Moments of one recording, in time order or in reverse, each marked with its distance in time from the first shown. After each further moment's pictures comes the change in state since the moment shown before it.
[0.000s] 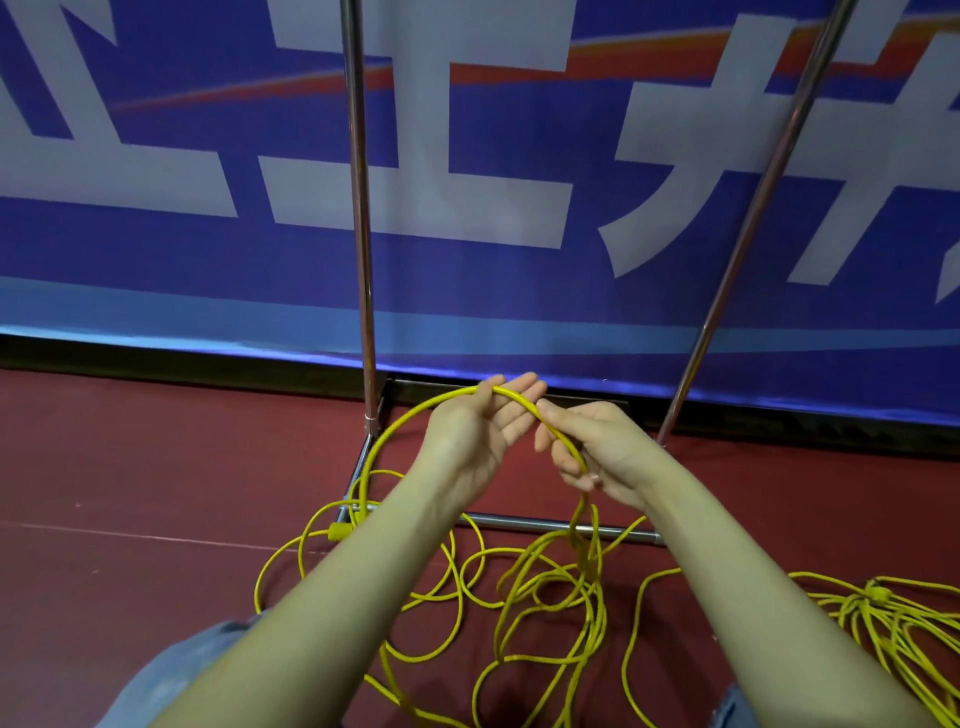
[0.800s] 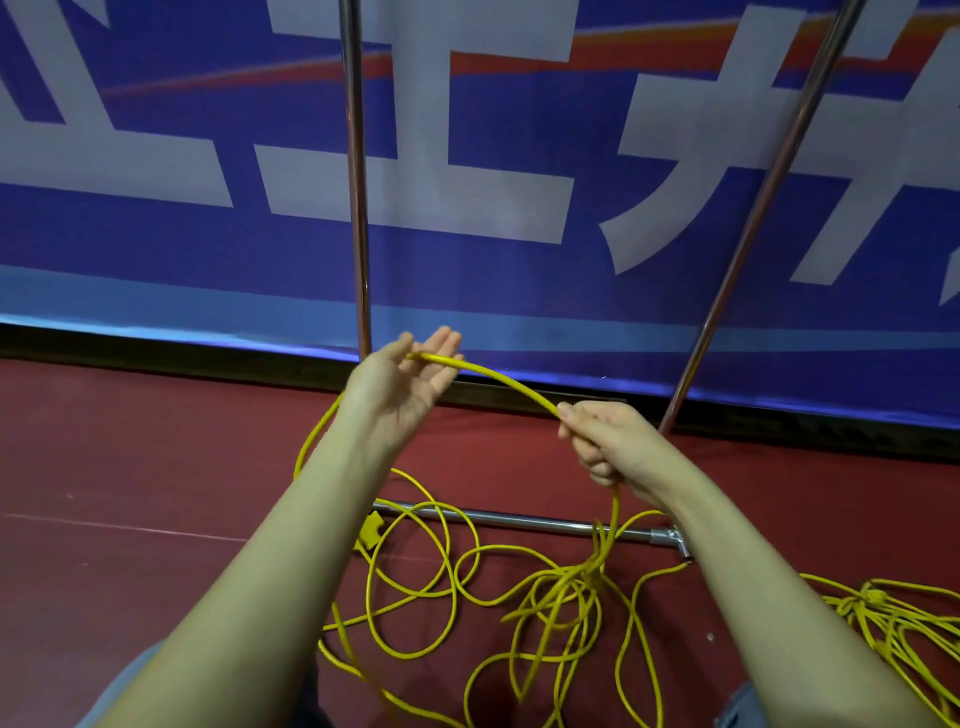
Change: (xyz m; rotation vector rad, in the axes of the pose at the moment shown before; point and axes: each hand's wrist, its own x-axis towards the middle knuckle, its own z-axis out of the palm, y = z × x) left_hand 0.020 0.059 -0.023 -0.180 0.100 0.021; right_hand 0.006 0.013 -0.026 -0.079 0.076 0.029
